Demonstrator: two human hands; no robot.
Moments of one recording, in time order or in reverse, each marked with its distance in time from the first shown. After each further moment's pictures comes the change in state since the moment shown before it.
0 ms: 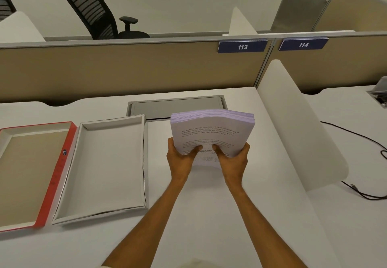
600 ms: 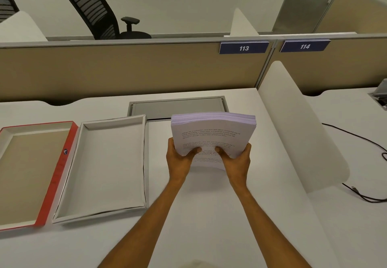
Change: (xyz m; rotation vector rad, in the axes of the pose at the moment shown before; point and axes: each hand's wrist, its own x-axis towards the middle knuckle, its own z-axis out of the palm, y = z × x) left_hand 0.003 0.001 -0.007 -0.047 -0.051 0.024; right_hand 0.007 -0.002 -0.010 0.012 -0.077 -0.008
